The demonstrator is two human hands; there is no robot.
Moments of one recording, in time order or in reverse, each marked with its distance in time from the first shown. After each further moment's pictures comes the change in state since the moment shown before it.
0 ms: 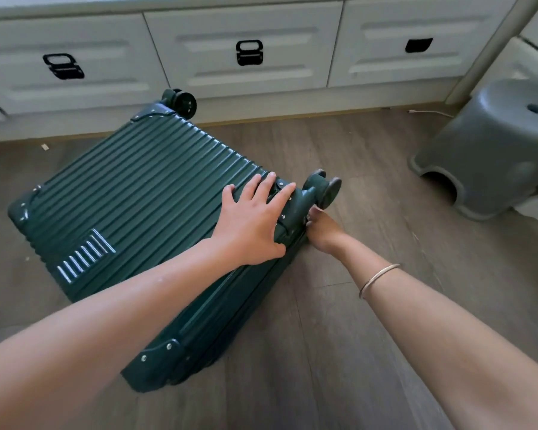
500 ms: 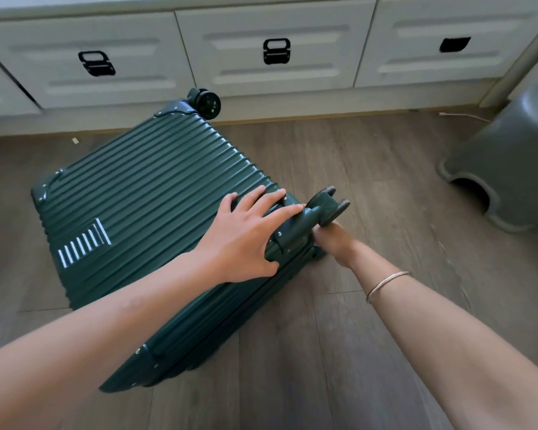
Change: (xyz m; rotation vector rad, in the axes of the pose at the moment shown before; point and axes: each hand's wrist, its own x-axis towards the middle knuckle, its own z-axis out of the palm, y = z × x) left_hand -0.036 -0.035 -0.006 -0.006 0.009 0.097; right_hand 0.008 -0.004 0.022 0.388 -0.085 -0.005
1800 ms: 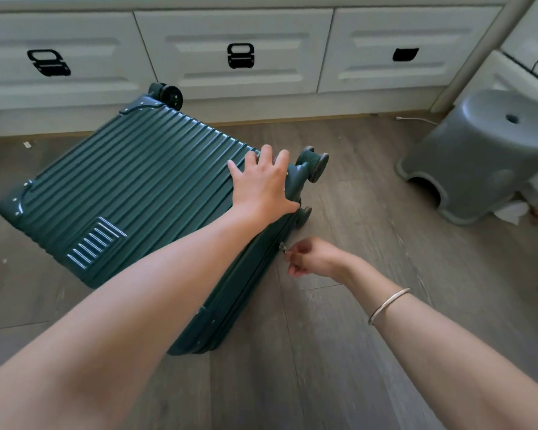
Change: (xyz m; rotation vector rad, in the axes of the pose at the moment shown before) left_hand 0.108 0.047 0.002 -0.112 0.205 -0.238; right_hand -0.039 0.015 -0.028 -0.338 -0.116 0.242
